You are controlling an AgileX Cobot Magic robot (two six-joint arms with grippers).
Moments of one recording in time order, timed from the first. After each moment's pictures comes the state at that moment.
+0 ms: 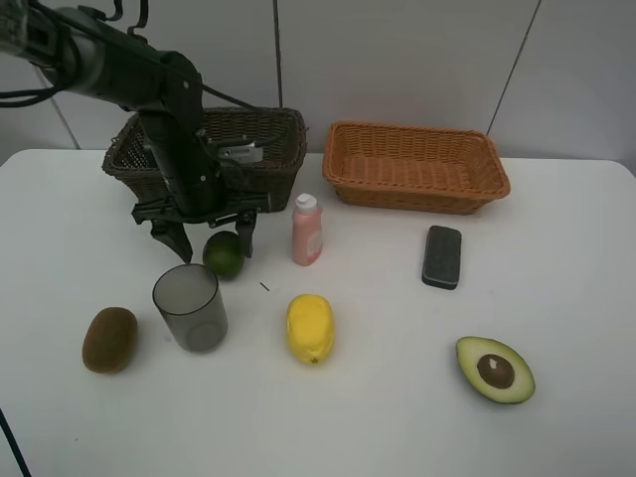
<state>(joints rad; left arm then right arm) -0.42 2.12 -1.39 -0.12 0.82 -0.39 -0.03 0.00 -0.51 -0.07 1.06 0.06</state>
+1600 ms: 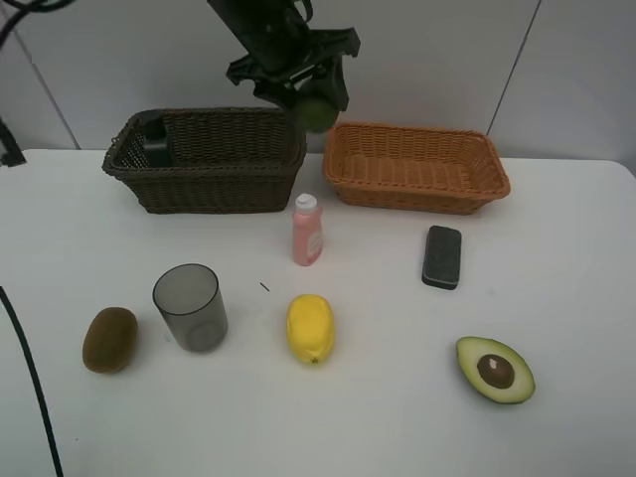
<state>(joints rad) -0.51 2.24 -2.04 -0.37 0.87 -0.01 -0.03 0.00 -0.51 -0.07 1.06 0.06</state>
